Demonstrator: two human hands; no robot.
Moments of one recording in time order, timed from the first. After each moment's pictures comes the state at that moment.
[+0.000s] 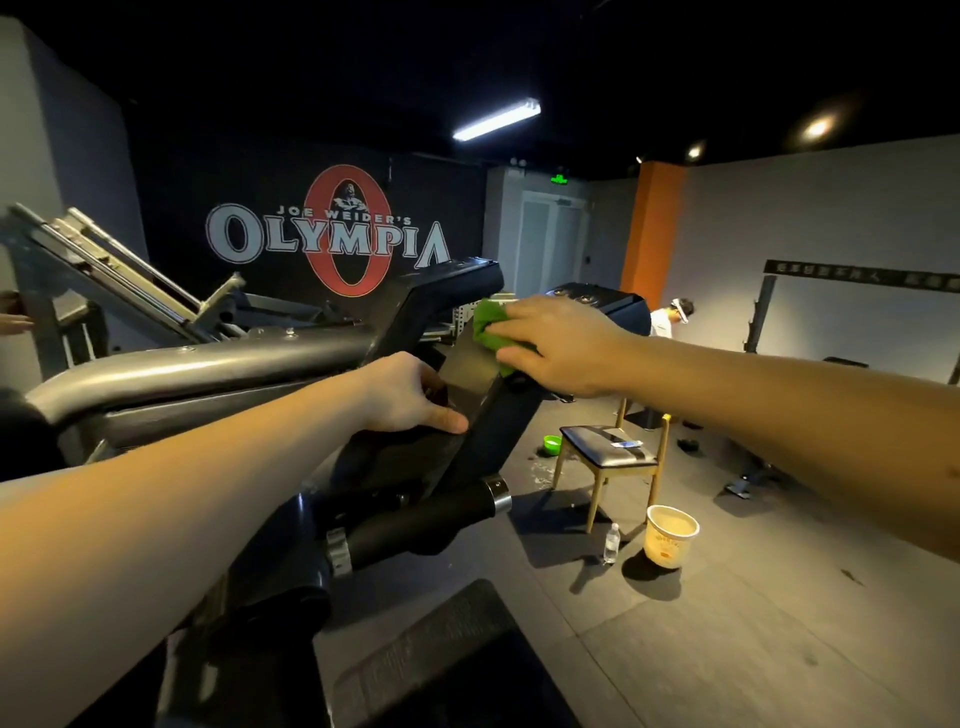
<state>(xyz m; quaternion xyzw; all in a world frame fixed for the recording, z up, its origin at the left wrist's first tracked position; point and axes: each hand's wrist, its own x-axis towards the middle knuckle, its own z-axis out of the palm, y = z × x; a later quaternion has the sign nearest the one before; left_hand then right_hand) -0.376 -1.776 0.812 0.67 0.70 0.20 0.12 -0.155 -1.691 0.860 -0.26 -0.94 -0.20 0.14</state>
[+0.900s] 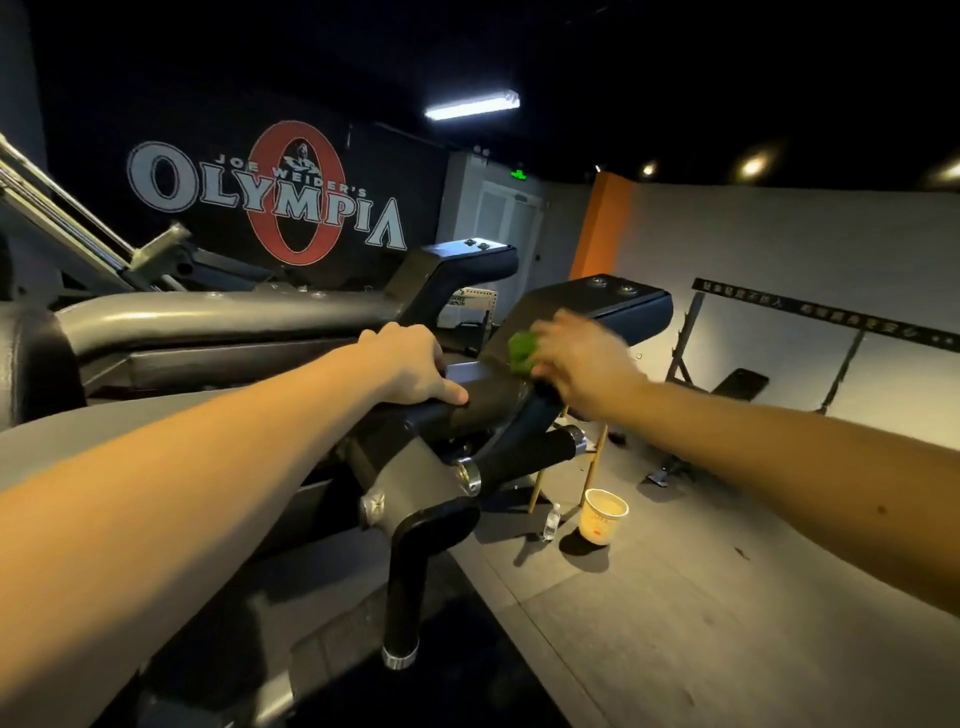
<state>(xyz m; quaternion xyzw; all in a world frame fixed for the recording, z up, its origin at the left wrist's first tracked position) -0.440 -1.845 0.798 0.68 0.71 0.16 0.03 -0.206 -1.768 0.810 -0.37 -0.89 -0.25 0.10</state>
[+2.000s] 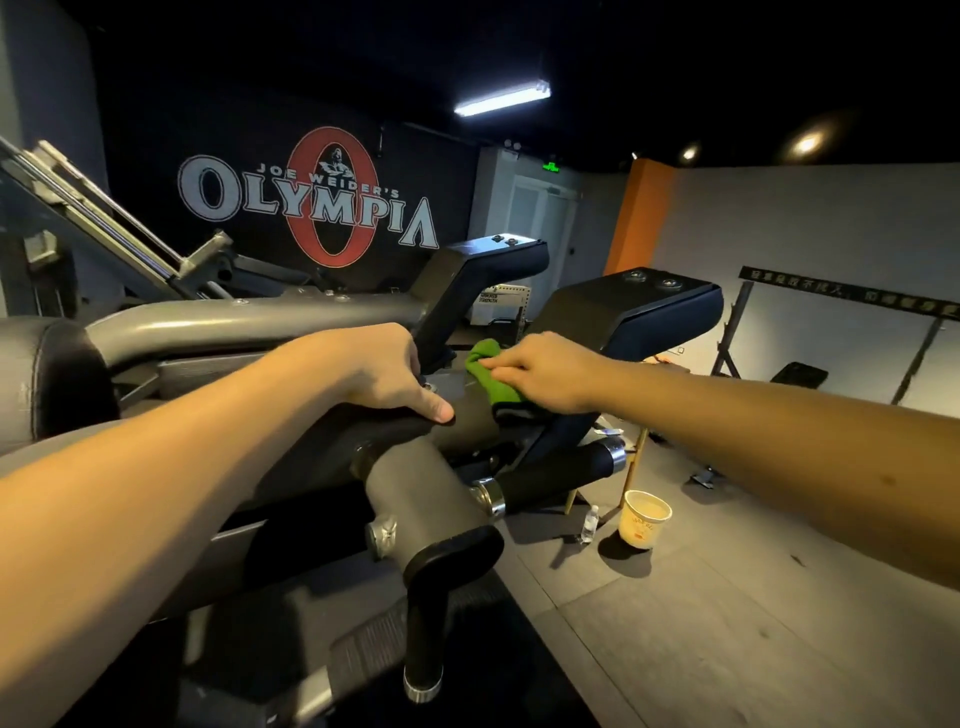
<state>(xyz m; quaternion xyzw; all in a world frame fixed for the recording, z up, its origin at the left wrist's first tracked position) -0.482 -1.853 0.804 0.68 0.72 0.13 0.07 -0.270 -1.758 0.812 -0.35 -0.93 -0.04 0.04</state>
